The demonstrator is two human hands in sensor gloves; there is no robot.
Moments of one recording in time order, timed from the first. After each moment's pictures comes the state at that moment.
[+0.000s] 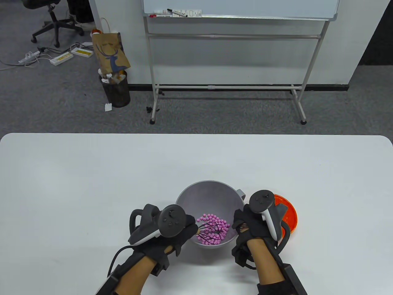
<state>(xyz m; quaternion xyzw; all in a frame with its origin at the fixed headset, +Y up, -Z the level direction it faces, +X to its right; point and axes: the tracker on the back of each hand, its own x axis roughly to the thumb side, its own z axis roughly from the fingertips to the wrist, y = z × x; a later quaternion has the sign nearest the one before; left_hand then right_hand) -0.116 -0.620 -0.315 0.02 -0.21 0.10 0.97 0.150 -0.698 -0.360 -0.22 0.08 0.94 0.27</state>
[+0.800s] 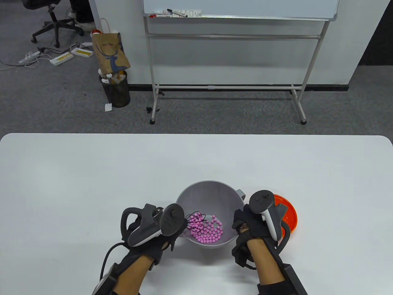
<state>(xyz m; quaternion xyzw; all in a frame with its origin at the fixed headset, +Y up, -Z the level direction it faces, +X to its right) -0.128 -0.603 -0.314 0.02 -0.17 0.03 0.99 0.150 -0.698 -0.360 -0.22 0.08 0.94 0.27</state>
